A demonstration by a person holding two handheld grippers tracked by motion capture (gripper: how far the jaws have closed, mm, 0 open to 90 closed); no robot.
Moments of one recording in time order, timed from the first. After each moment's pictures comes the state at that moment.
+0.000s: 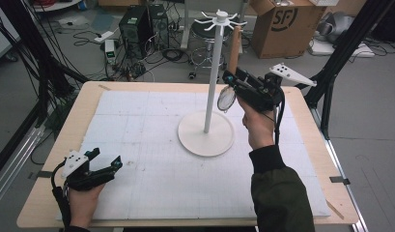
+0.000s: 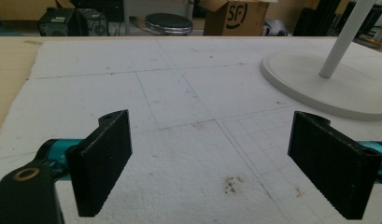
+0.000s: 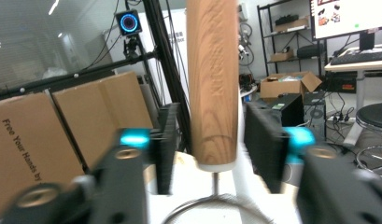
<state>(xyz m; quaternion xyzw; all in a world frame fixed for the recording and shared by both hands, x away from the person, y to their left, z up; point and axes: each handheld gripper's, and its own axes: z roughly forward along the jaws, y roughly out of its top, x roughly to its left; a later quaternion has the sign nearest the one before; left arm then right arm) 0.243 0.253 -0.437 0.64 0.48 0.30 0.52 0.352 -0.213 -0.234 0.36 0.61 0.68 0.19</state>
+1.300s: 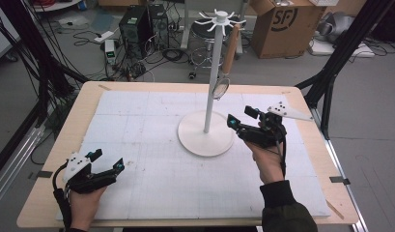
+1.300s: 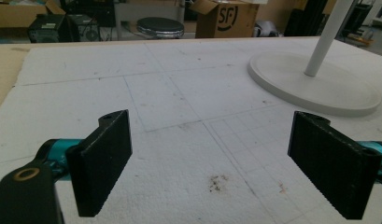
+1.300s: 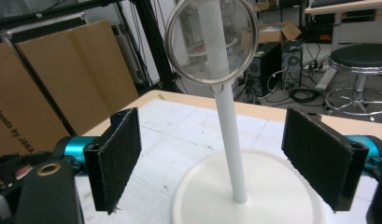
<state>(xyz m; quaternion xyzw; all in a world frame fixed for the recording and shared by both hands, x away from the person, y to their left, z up) 0.237 0.246 -0.436 0.65 0.46 0.30 0.53 0.309 -0.237 -0.304 0.41 0.66 0.60 0.19</state>
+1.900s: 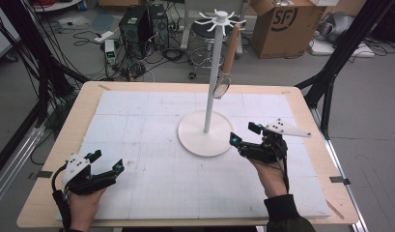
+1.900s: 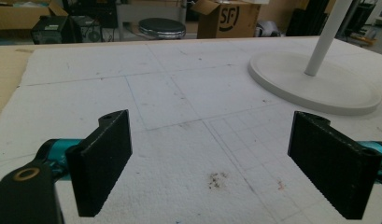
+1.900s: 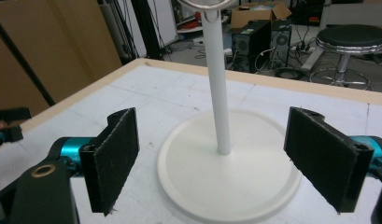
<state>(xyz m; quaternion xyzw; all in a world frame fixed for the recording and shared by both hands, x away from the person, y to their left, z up) 0.233 0.246 -0.434 0.65 0.46 0.30 0.53 0.286 -0.246 -0.336 0.41 0.69 0.56 0.20</state>
